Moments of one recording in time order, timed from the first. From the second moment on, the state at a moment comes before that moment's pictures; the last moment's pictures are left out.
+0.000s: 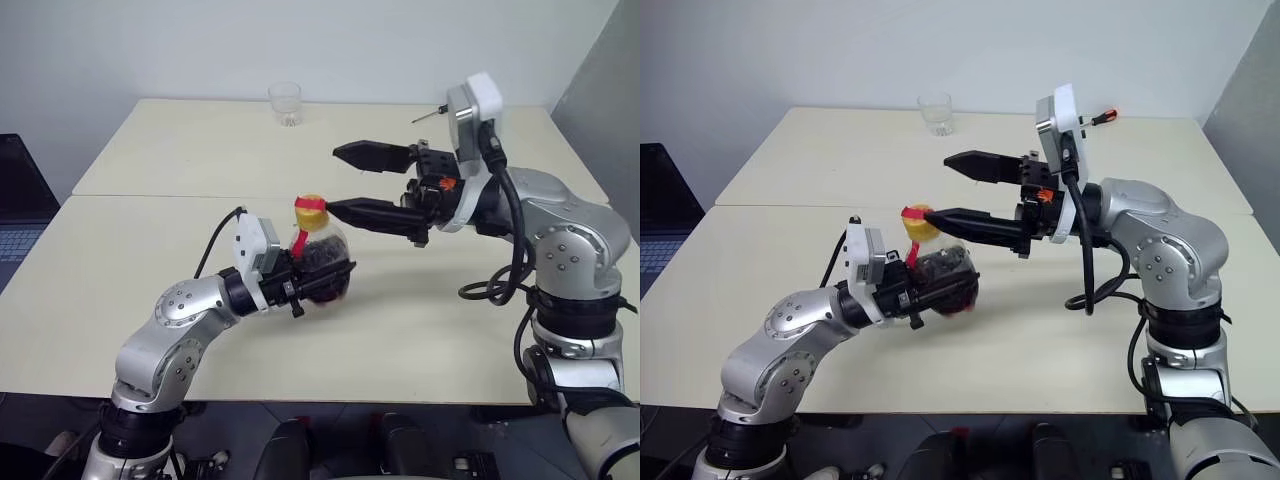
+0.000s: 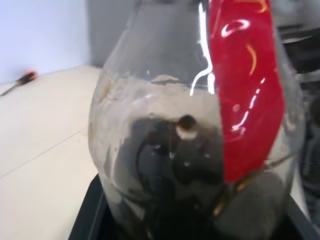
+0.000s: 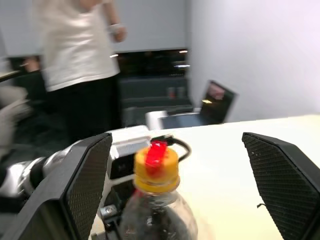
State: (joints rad) left arm -0.27 0.47 -0.02 -0.41 -0.58 0.48 -0.76; right arm -0.82 -0.42 -0.07 -0.36 0.85 0.91 0.78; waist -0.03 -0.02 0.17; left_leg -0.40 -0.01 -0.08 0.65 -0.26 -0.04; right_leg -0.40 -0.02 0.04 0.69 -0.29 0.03
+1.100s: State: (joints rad) left arm -0.49 0.35 -0.10 -0.04 -0.37 0.28 -0.80; right arm -0.80 -0.22 0.12 -0.33 0.44 0.71 0.36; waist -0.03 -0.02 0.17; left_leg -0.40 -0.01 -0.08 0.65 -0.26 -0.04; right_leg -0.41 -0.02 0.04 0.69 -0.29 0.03
